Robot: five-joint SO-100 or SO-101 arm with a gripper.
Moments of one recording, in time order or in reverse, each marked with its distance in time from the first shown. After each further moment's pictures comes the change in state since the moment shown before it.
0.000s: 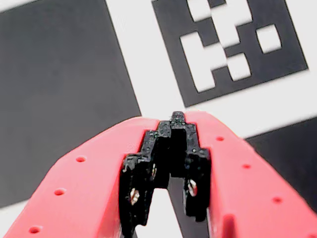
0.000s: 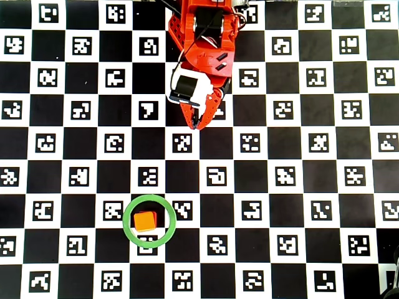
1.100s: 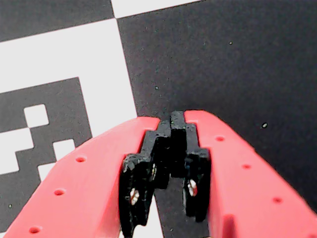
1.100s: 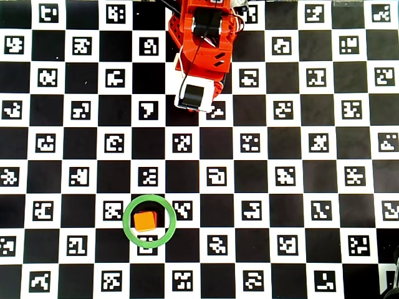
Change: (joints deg) arm 1.1 1.8 1.8 12.2 -9.2
